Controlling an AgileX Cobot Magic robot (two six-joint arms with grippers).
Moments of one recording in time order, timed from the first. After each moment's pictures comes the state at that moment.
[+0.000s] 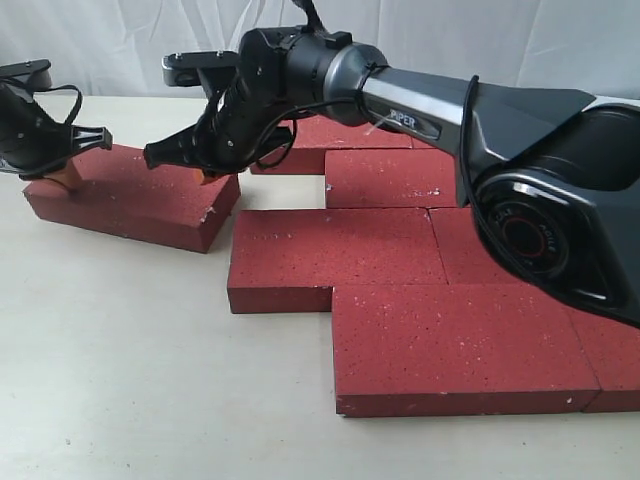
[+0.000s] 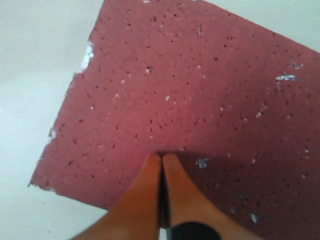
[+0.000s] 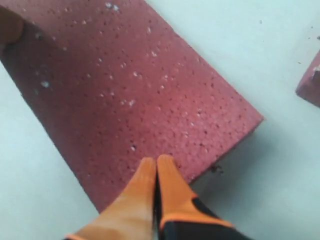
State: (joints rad) left arm 0.06 2.02 -1.36 -0.25 0.67 0.08; right arm 0.70 2.43 -2.13 0.27 0.76 0.01
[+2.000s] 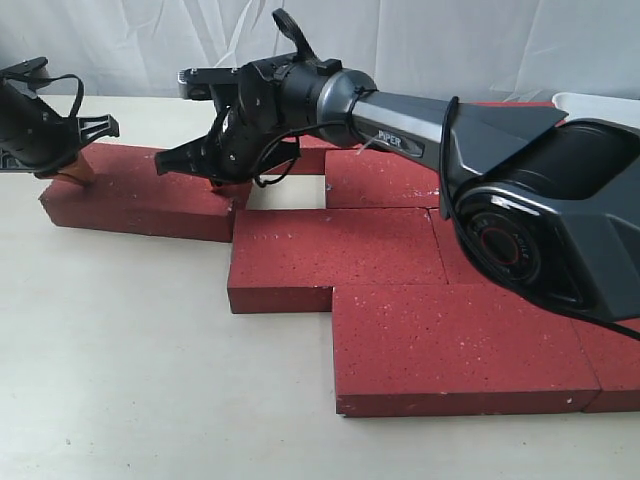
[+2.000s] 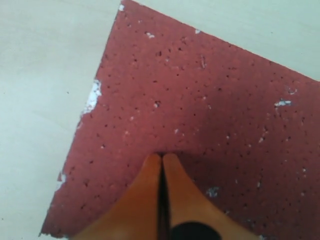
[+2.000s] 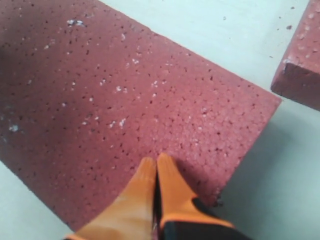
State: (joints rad) left arm 0.07 2.05 -1.37 -0.40 0.65 0.09; right arm 0.70 2.49 -2.13 0.16 0.68 0.19
